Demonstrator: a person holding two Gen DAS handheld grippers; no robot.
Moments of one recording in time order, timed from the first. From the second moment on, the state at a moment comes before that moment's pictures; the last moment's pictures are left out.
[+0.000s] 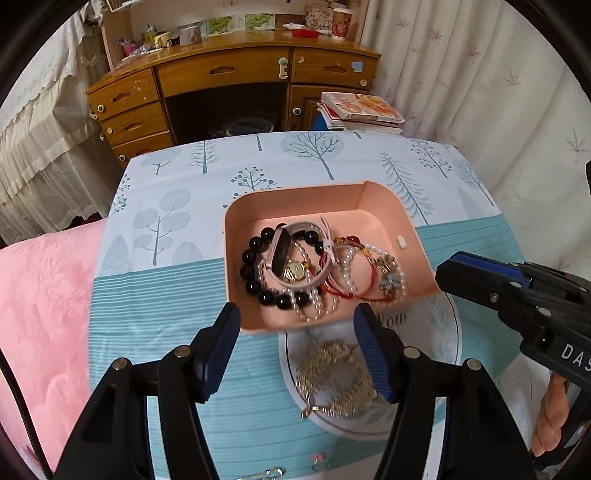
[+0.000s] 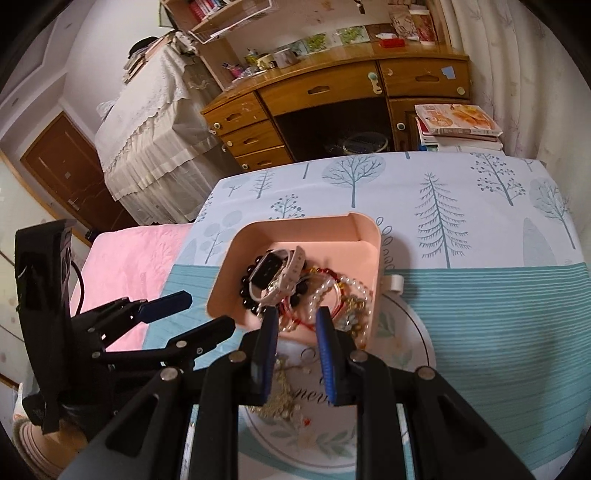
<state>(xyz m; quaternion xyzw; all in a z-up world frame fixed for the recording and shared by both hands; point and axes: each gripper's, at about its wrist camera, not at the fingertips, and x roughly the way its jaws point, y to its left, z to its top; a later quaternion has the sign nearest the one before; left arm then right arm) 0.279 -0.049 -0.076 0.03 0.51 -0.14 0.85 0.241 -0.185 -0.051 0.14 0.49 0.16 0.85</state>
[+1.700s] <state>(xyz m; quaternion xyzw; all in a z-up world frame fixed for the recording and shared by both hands) 0.255 -0.050 -0.149 0.08 0.54 -0.17 0.82 0.178 -0.184 -0.131 0.14 0.55 0.17 0.81</state>
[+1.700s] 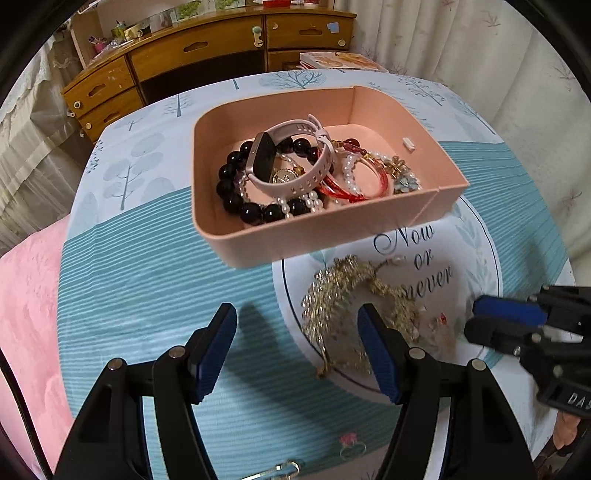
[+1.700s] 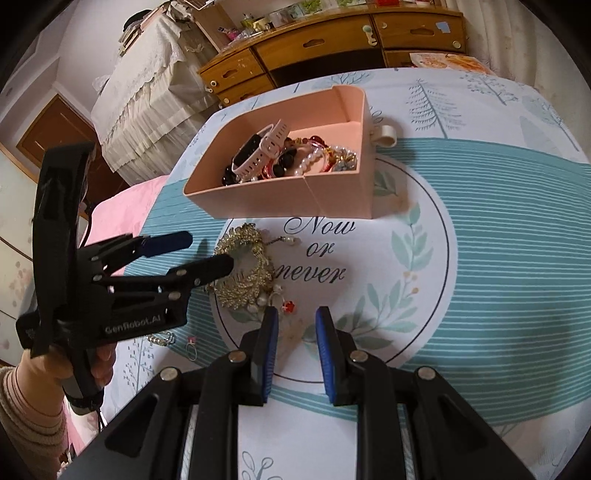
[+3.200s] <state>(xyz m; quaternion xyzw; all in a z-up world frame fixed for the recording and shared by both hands) 0.214 0.036 -0.097 -0.03 0.49 -0.17 0.85 0.170 -0.127 -0.131 -0.02 0.51 0.19 0.84</state>
